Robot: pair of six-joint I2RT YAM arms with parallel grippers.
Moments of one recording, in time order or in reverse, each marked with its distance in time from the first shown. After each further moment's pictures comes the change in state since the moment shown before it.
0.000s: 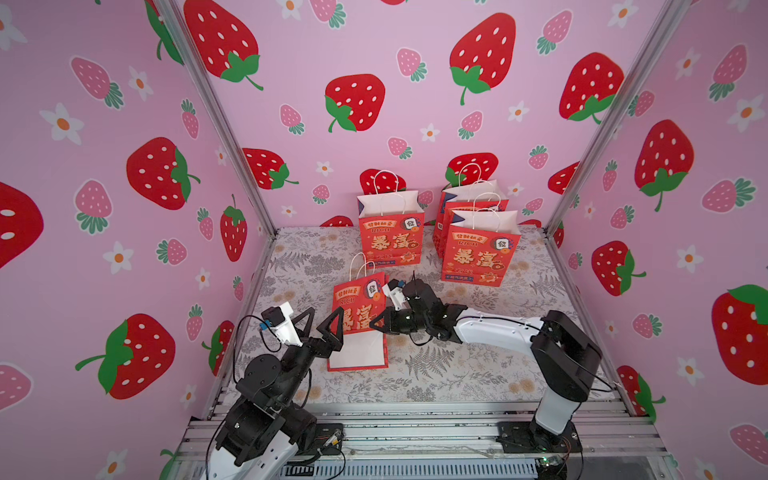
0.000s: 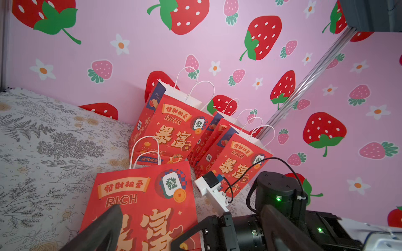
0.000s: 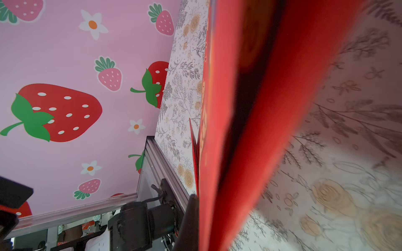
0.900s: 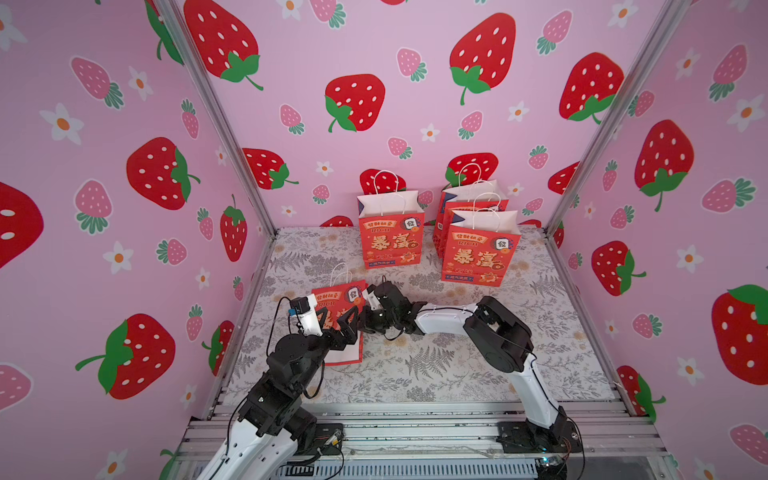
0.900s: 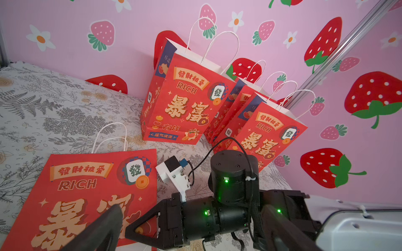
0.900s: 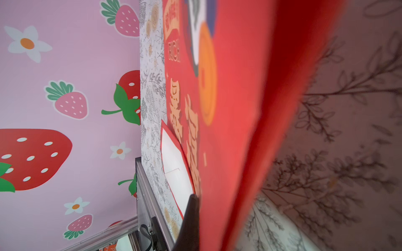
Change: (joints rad) left arm 0.000 0.164 -0.078 0.087 -0.002 0.034; right arm 0.008 0.417 0.288 0.063 -0.043 0.119
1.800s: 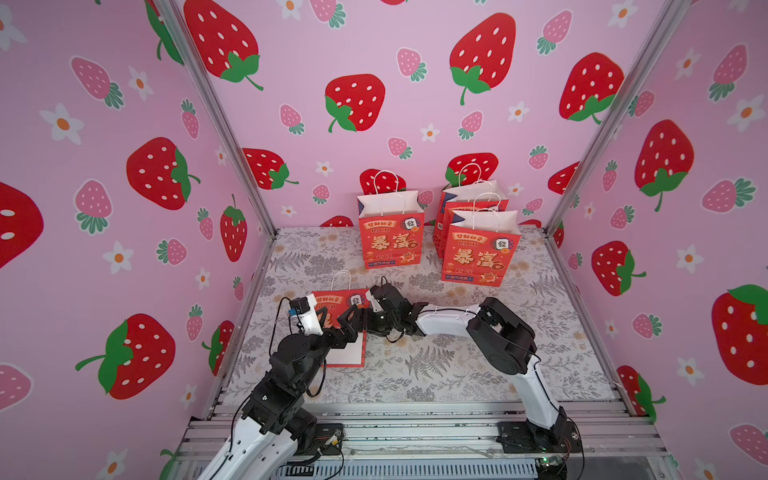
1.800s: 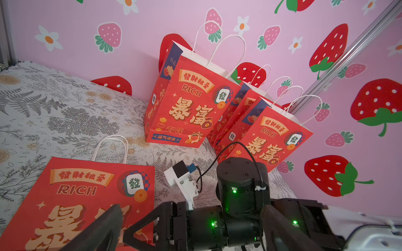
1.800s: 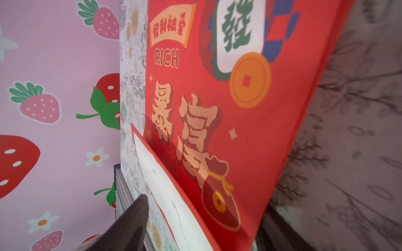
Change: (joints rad) left arm 0.000 0.011 -0.030 0.049 -0.026 -0.016; right arm 0.005 -0.053 -0.021 -0.105 0.098 -0.082
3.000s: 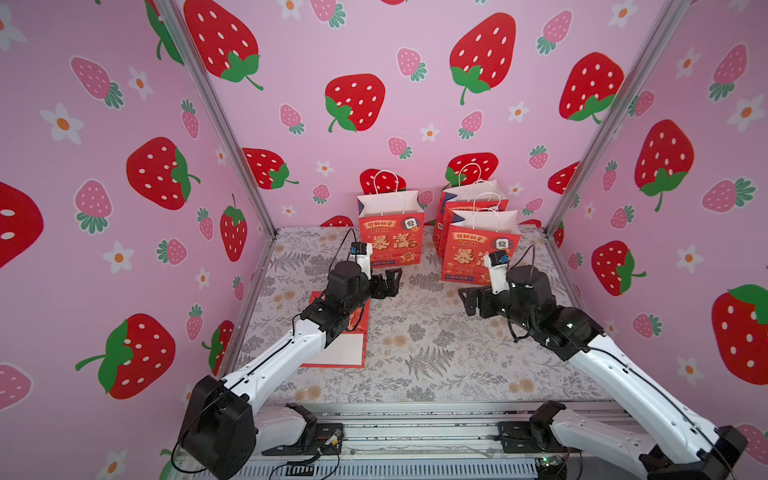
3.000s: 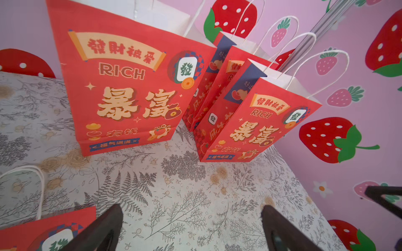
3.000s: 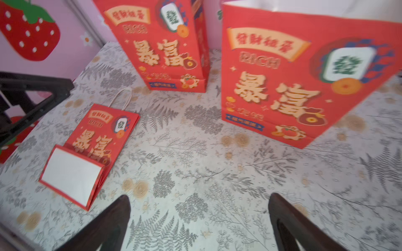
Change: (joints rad) left arm -0.002 0.879 0.452 0.230 0.265 0.097; right arm -0.395 -1.212 -0.402 -0.650 0.481 -0.702
